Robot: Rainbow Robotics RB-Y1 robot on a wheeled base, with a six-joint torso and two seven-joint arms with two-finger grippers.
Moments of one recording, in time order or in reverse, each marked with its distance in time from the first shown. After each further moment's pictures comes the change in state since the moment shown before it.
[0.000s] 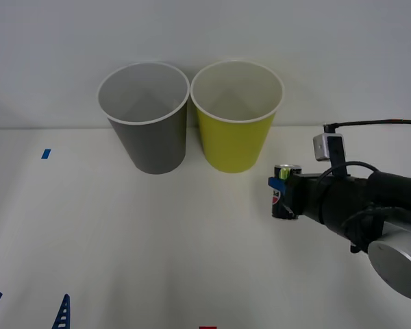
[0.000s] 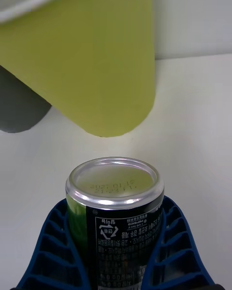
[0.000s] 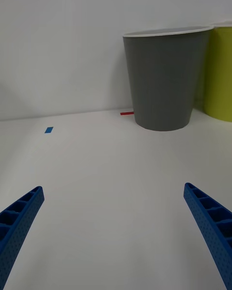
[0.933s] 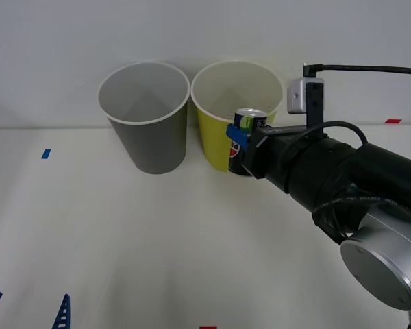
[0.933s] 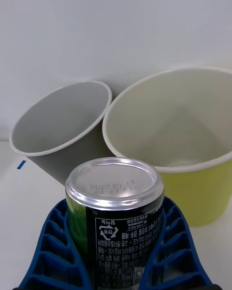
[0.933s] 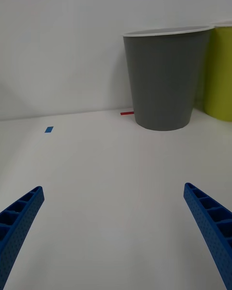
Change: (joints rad) right arm -0.157 0.156 0.103 -0.133 0.165 -0.010 -0.030; left arm 0.000 0.000 0.000 0.000 0.000 0.000 0.000
